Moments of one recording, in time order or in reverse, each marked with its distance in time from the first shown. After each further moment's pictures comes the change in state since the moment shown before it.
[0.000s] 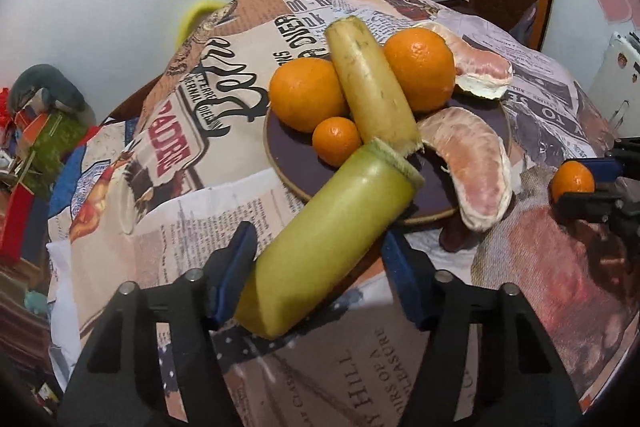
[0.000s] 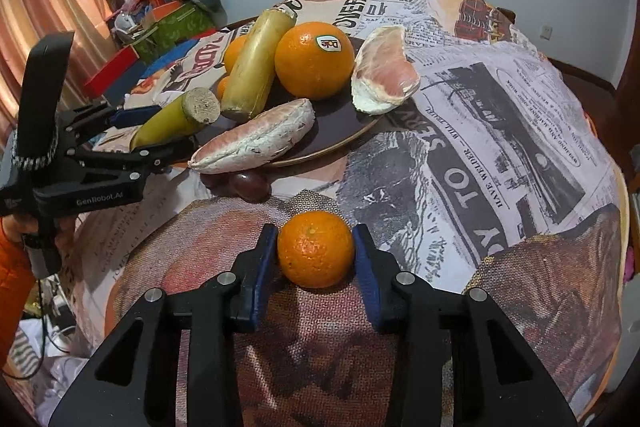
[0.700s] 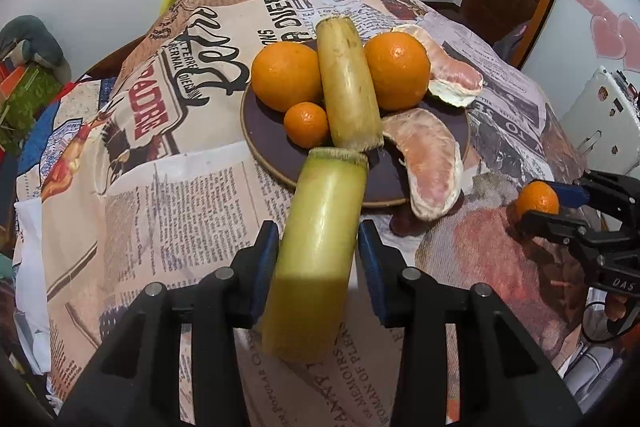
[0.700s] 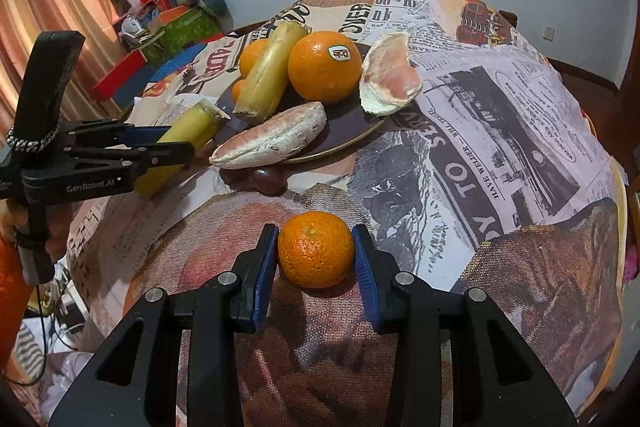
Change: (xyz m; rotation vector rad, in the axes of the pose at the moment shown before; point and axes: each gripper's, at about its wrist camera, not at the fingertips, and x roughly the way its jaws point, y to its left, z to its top) left arm -0.012 0.002 0.004 -0.113 0.085 -0.153; right arm -0.011 0.005 -0.004 -0.001 -0.013 0.016
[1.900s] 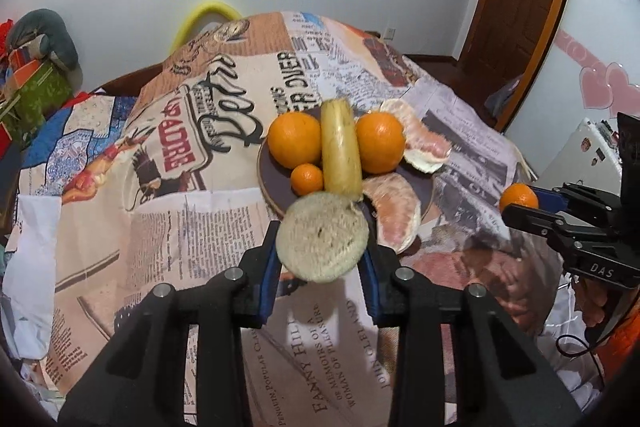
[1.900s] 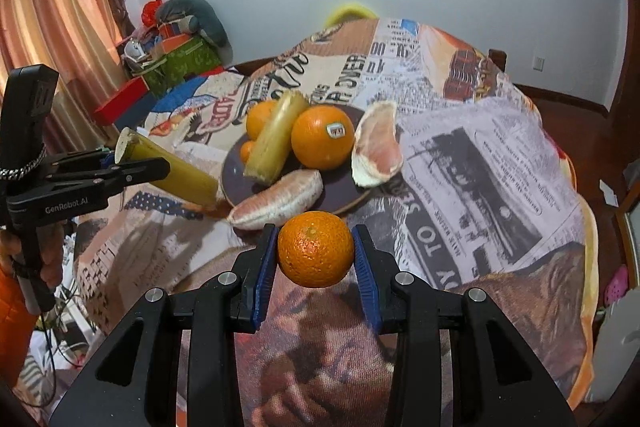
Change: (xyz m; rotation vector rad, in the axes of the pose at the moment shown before) left arm -0.067 0.004 0.002 -0.090 -0.178 -0.038; right arm -0.038 0.003 0.031 -0.024 -0.124 -0.032
